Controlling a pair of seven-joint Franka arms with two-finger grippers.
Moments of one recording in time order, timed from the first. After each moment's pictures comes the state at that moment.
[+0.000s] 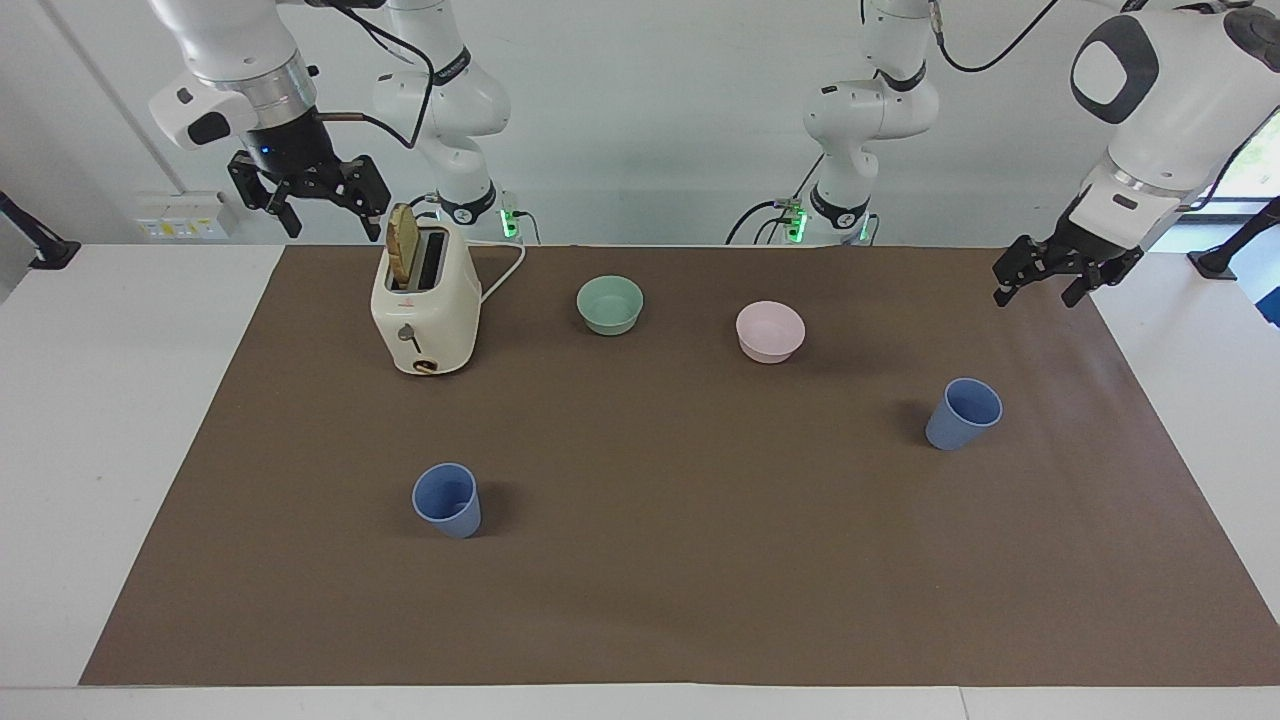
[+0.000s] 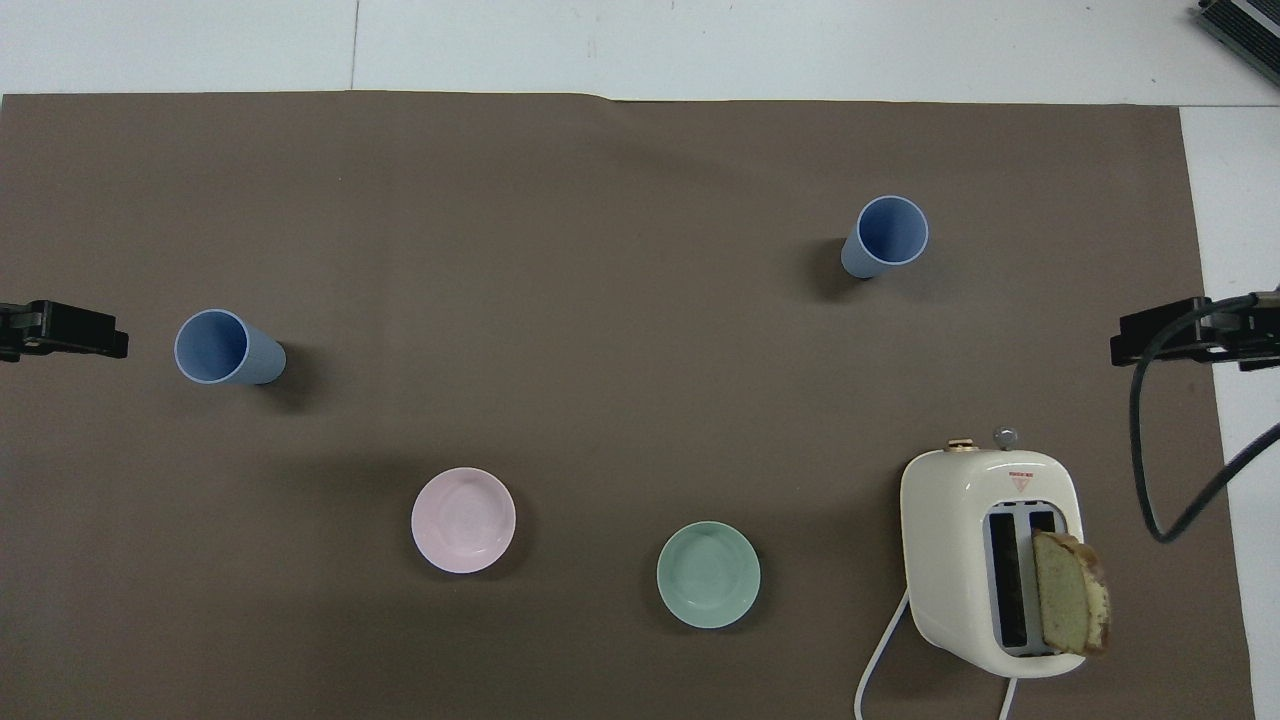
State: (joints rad) left arm 0.06 -0.04 0.01 -1.76 -0.04 1.73 0.10; right arm -0.09 -0.04 0.10 -1.51 -0.01 1.46 0.08
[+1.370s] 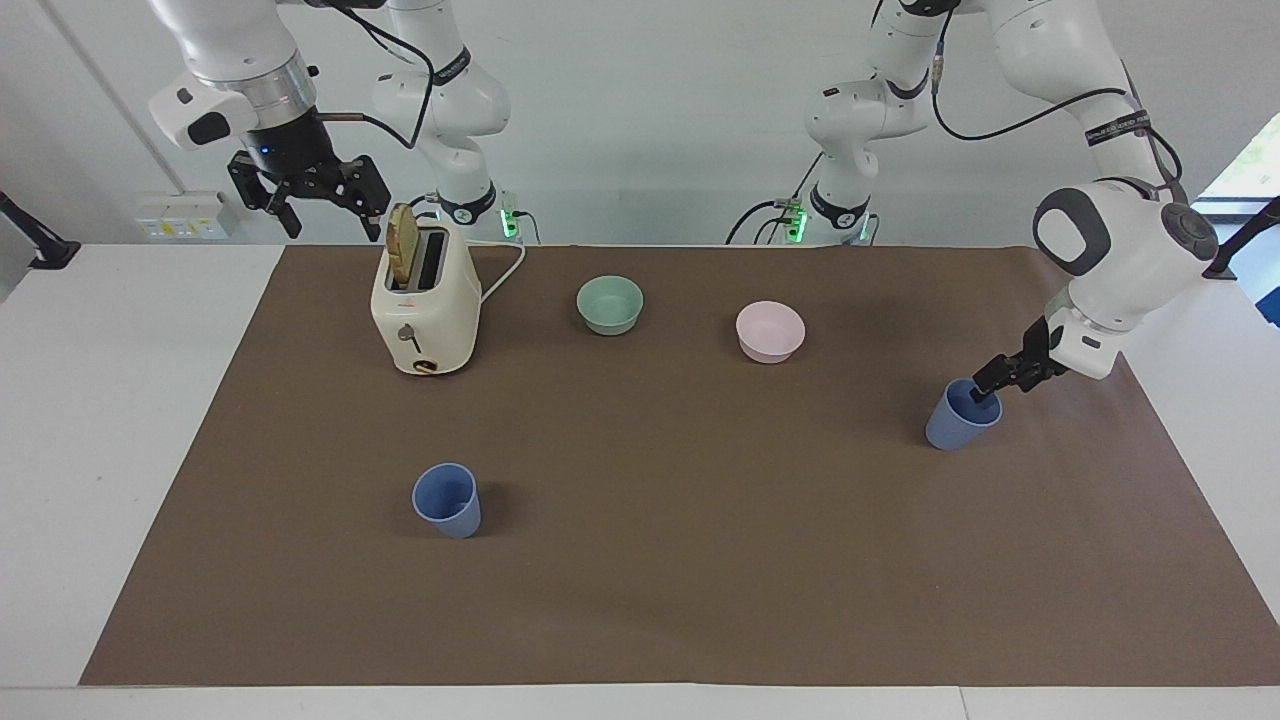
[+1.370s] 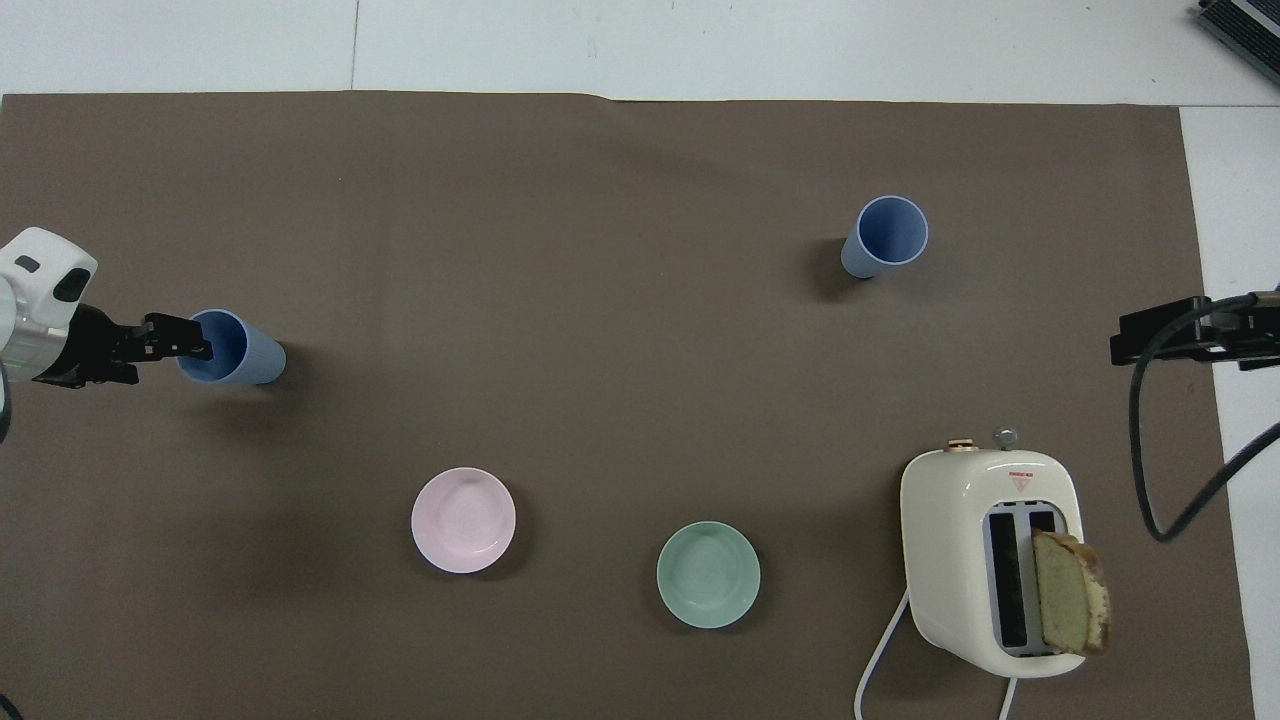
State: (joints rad) left arm 0.14 0.15 0.01 -2.00 -0.15 2.12 0.02; right arm -0.09 -0.04 0.10 -1.51 -0.01 1.46 0.08
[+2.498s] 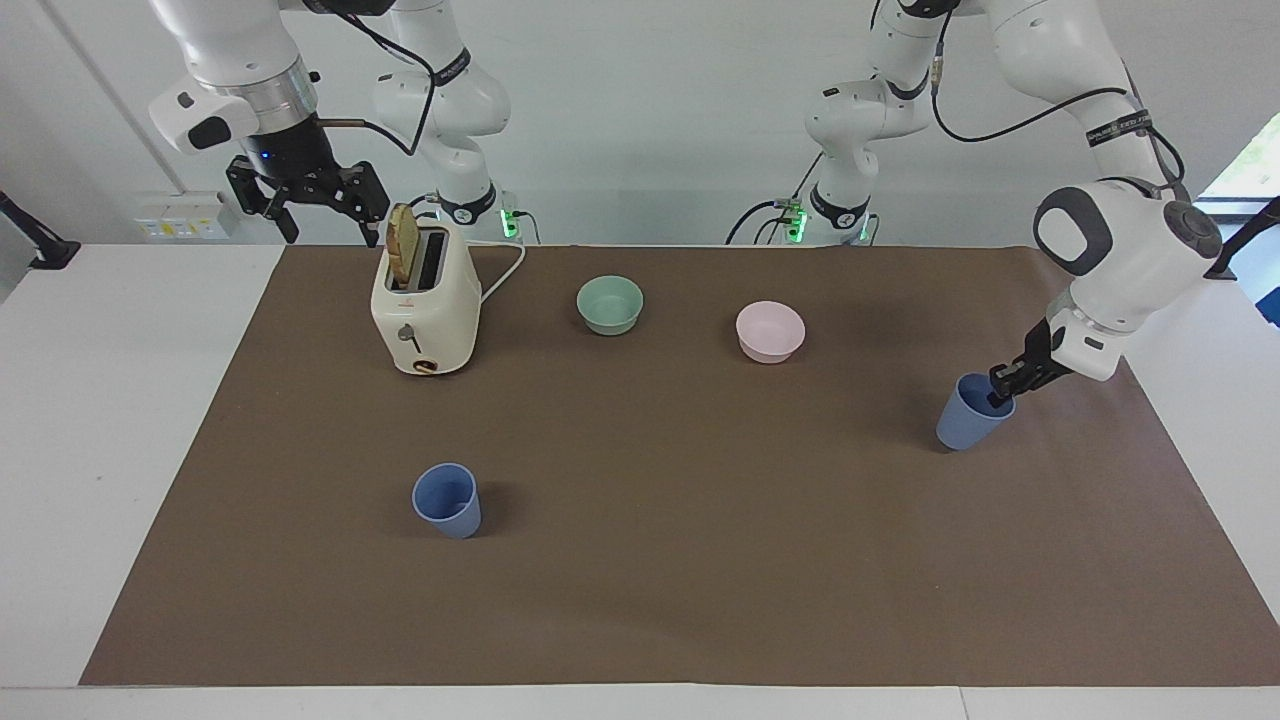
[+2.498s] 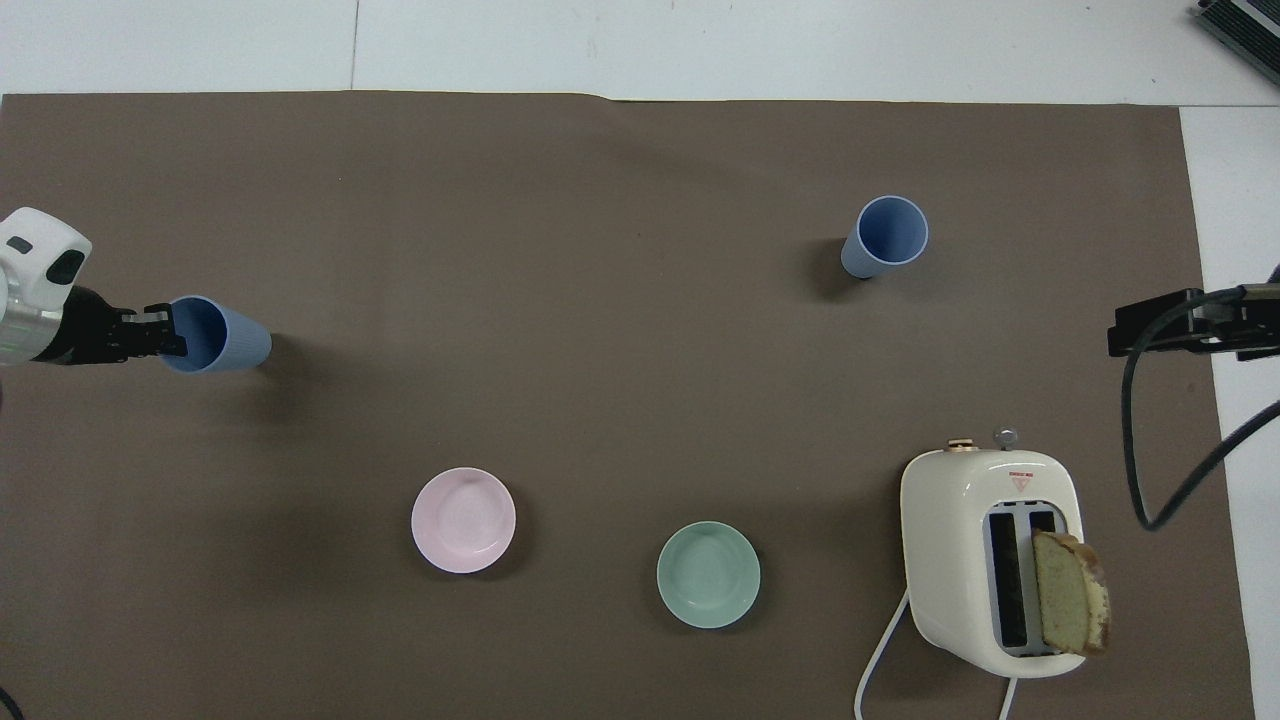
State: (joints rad) left arm 0.13 0.15 0.00 -1.91 -0.16 2.05 -0.01; right arm -0.08 -0.02 0.11 -1.50 -0.03 1.48 0.08
